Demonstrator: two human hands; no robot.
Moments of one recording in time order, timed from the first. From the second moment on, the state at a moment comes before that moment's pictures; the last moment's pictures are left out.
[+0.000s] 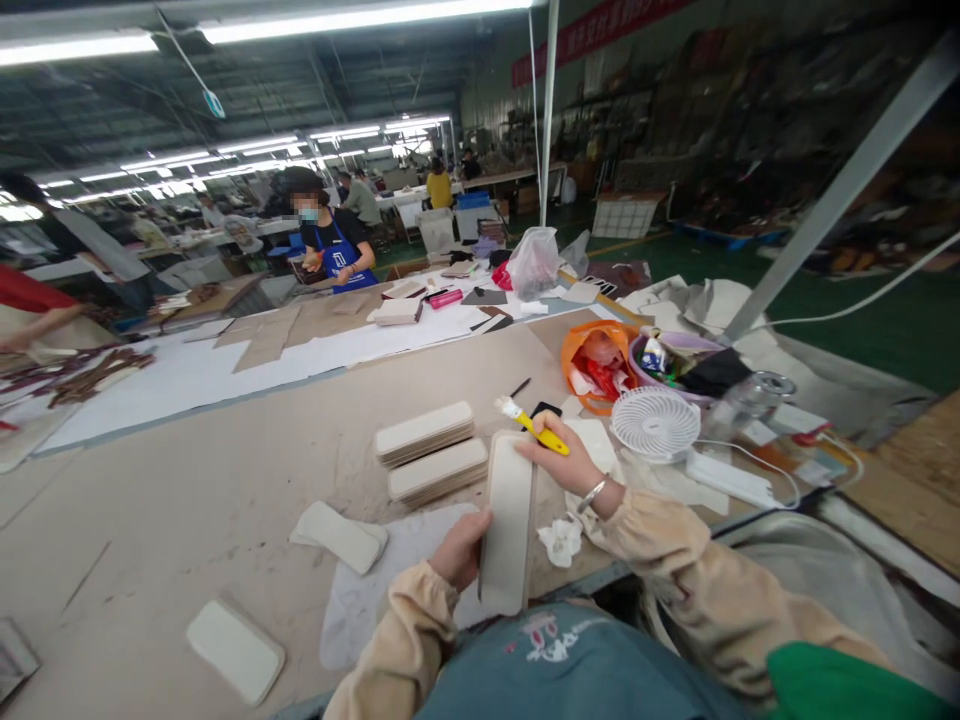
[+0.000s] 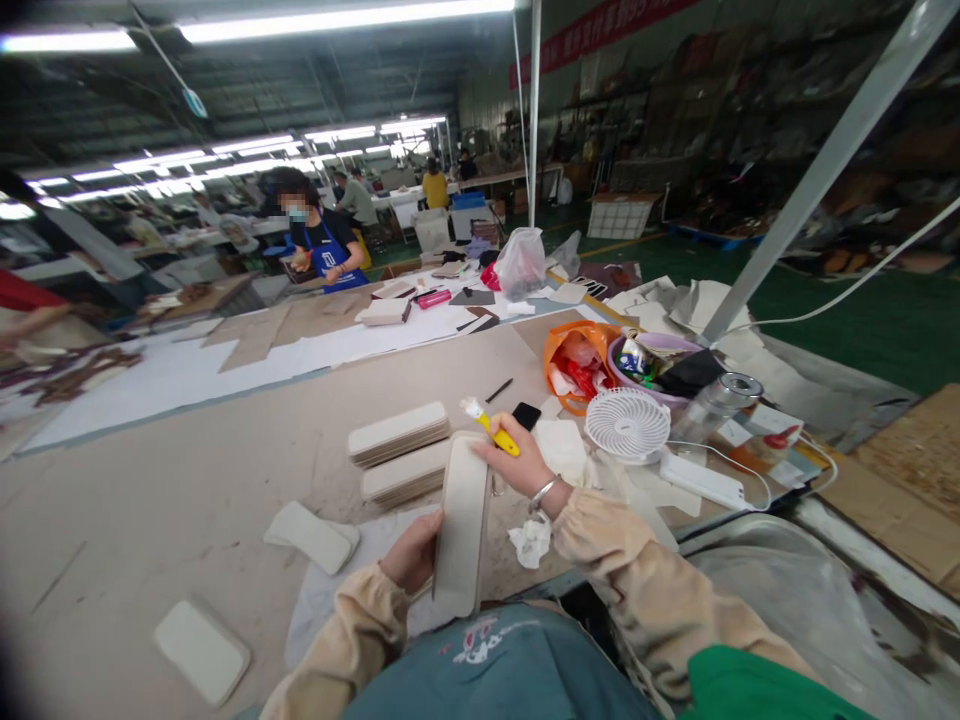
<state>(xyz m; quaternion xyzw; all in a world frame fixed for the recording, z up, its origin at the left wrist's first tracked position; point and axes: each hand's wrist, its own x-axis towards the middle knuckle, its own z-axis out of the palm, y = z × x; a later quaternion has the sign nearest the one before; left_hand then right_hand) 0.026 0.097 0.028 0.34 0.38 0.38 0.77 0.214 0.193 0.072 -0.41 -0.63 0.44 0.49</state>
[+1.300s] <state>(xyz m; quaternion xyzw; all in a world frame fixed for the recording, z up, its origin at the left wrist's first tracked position) 0.004 0.045 0.011 0.28 0.49 0.36 0.74 0.208 0.221 0.038 -0.47 -0.61 0.39 0.51</state>
